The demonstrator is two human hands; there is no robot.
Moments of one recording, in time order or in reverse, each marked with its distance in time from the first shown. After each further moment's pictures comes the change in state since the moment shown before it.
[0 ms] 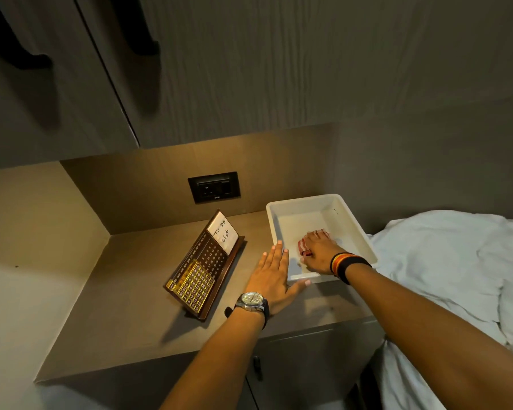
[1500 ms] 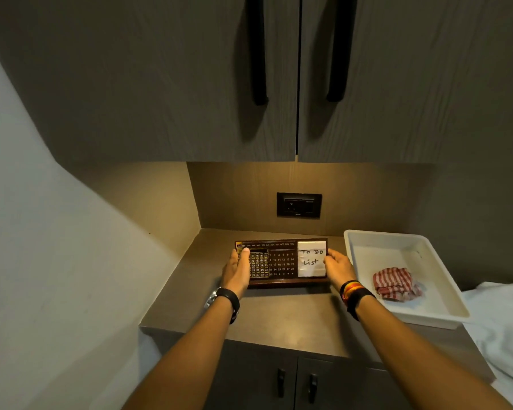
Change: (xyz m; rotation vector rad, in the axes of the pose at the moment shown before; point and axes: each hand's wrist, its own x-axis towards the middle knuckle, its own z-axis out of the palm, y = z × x) left_hand -0.121 -0.157 -0.088 -1.055 0.604 -0.755; right_hand 0.008 -0.165 -0.003 1.163 0.170 0.122
